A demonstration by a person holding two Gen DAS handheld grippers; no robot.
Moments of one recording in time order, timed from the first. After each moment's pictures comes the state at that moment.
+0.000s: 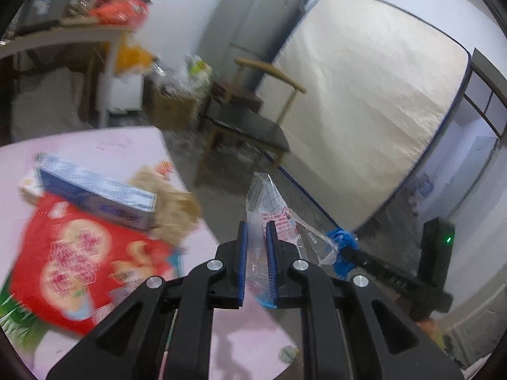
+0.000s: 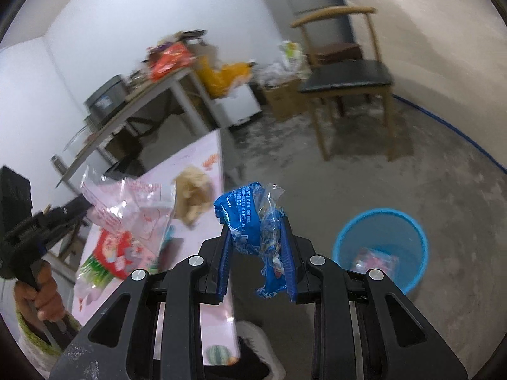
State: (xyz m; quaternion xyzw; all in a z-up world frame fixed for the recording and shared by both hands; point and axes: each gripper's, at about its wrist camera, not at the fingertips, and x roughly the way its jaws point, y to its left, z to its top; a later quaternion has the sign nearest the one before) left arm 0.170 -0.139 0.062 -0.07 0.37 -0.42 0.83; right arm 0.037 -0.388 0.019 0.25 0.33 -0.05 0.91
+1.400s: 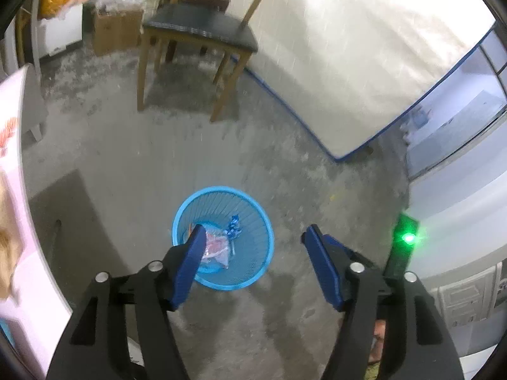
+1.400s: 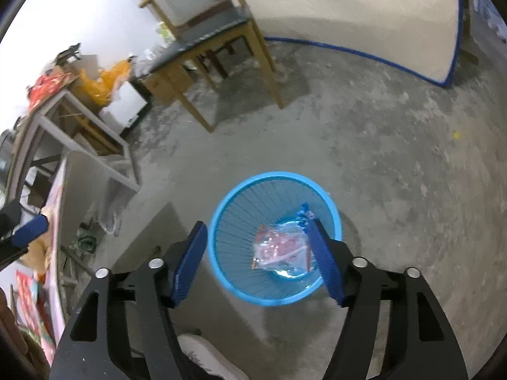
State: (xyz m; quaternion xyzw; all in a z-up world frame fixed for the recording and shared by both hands) left arm 0.198 -0.381 -0.013 0.01 0.52 -0.46 0.72; right arm 0.036 -0.541 -0.105 0.34 0.40 -0.23 0.82
